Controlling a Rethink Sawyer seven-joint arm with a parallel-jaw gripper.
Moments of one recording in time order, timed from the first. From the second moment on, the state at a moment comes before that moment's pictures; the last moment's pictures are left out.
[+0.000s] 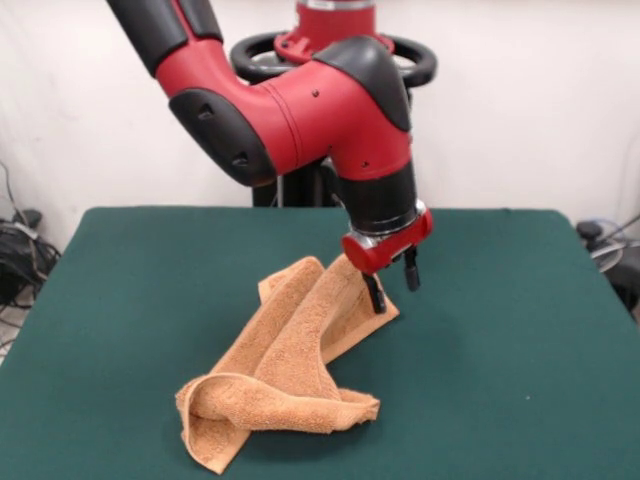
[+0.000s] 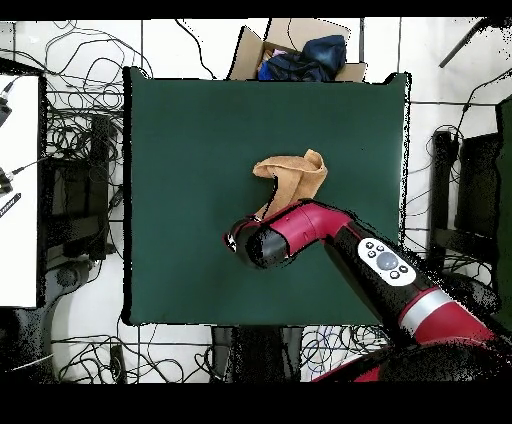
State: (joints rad) arm -0.80 -0.42 0.79 1.88 -0.93 0.57 1.57
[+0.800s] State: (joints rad) arm -0.80 -0.39 0.79 1.87 -0.95 0.58 1.57
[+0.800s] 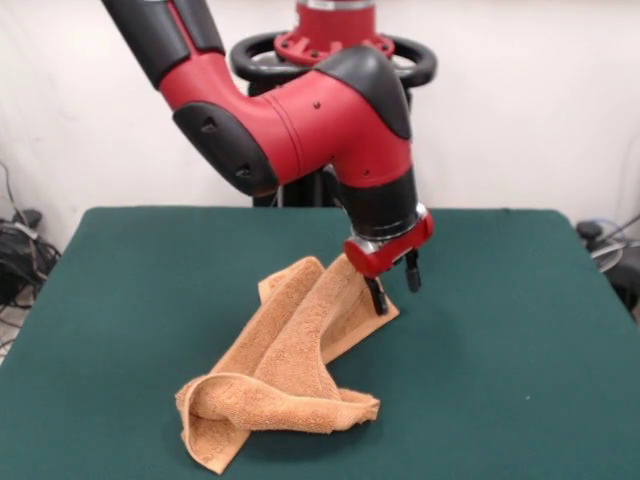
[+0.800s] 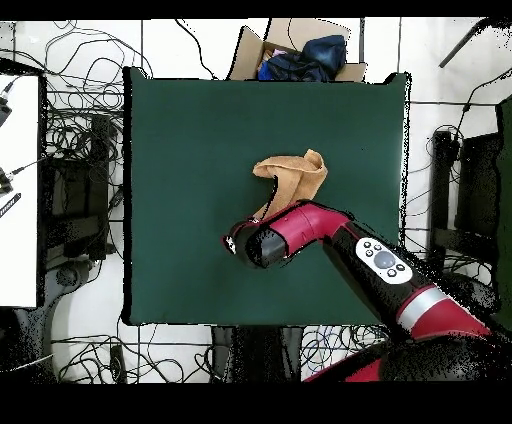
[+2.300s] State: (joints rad) arm -0.70 -0.41 0.73 1.82 -1.03 0.66 1.57
